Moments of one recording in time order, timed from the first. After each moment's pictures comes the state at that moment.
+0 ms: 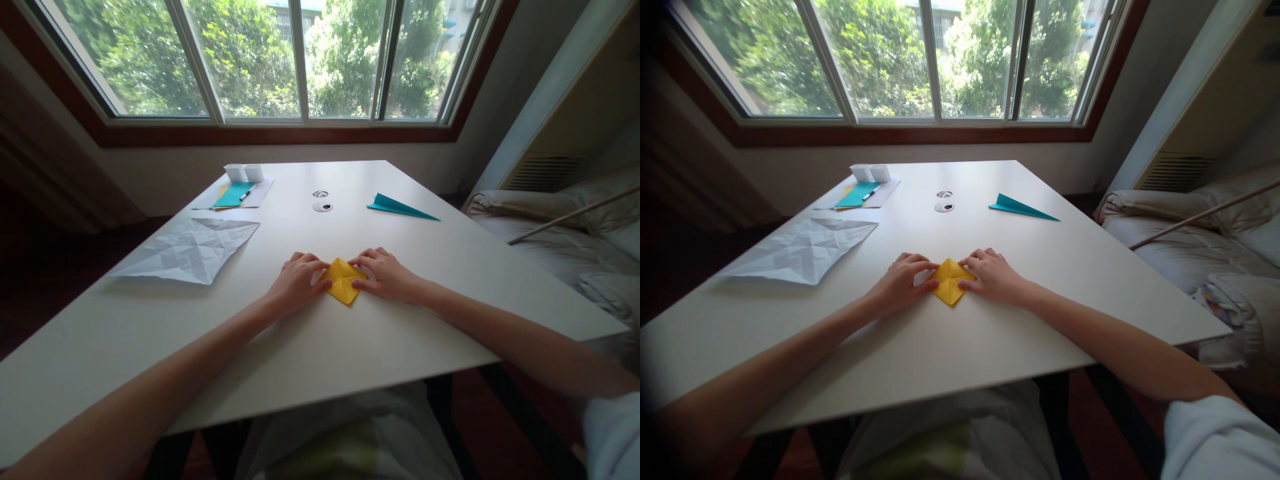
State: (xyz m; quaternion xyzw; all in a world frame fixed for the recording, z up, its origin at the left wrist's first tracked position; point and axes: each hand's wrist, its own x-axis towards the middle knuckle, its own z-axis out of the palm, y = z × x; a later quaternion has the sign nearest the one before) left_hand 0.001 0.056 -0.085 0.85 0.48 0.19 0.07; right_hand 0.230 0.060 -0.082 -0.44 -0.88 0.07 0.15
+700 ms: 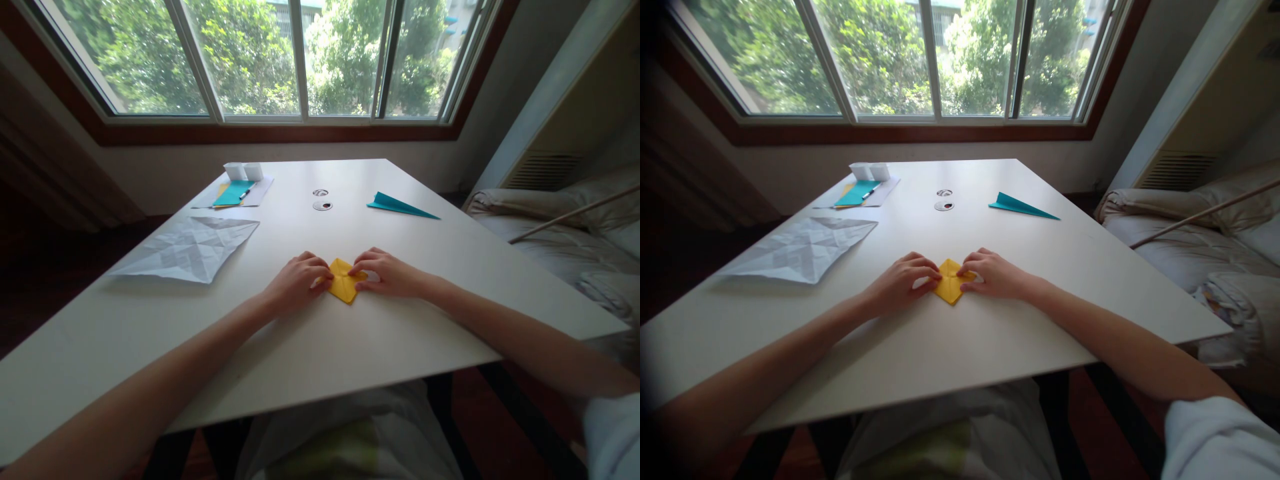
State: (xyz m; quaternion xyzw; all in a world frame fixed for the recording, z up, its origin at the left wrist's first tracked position) left_hand -0.003 0.057 -0.079 0.92 0.34 0.18 0.05; right_hand 0.238 0.067 -0.078 -0.30 -0.93 0.13 0.18
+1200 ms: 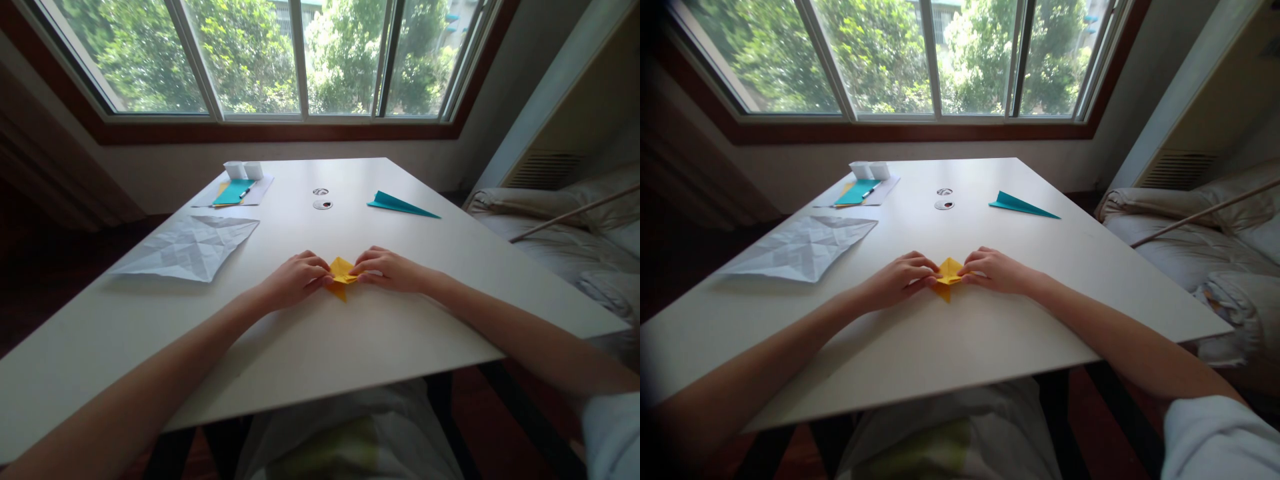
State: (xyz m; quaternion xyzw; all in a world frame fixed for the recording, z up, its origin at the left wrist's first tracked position) left_hand -0.008 0.061 -0.072 0.94 0.29 0.16 0.08; right_hand 0.246 0.075 -0.079 -0.24 -0.95 0.12 0.18
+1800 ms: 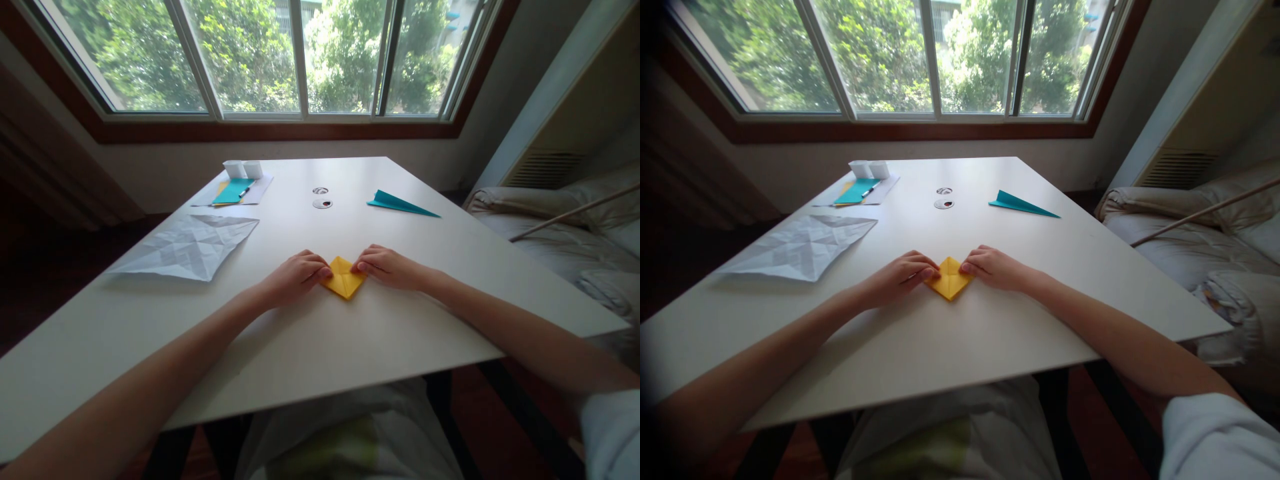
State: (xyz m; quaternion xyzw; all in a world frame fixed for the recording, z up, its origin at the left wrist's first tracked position) left_hand -0.006 0.063 -0.072 0.92 0.32 0.19 0.13; right_hand 0.241 0.075 -0.076 -0.29 -0.93 0.15 0.19
